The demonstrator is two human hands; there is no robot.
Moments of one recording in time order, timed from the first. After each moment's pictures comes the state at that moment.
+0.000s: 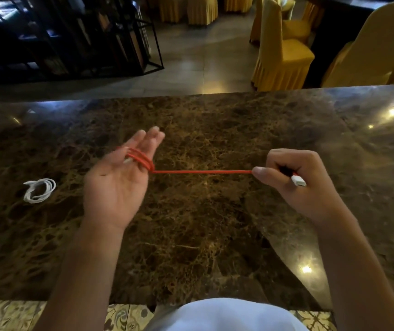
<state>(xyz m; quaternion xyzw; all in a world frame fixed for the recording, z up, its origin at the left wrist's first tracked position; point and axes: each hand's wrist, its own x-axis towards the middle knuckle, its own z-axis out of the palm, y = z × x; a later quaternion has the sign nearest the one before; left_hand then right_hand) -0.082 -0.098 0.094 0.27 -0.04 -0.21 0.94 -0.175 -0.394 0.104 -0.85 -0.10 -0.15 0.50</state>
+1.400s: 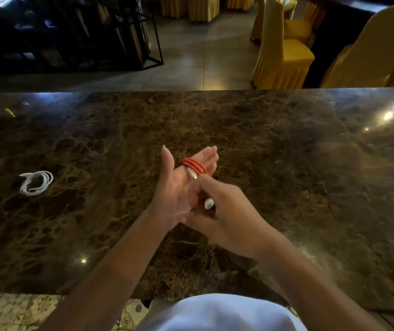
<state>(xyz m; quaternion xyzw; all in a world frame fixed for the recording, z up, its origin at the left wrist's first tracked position) -0.106 -0.158 0.065 0.45 -0.11 -0.37 0.81 -0.188 -0.296 0.088 -0.86 -0.15 0.00 0.49</state>
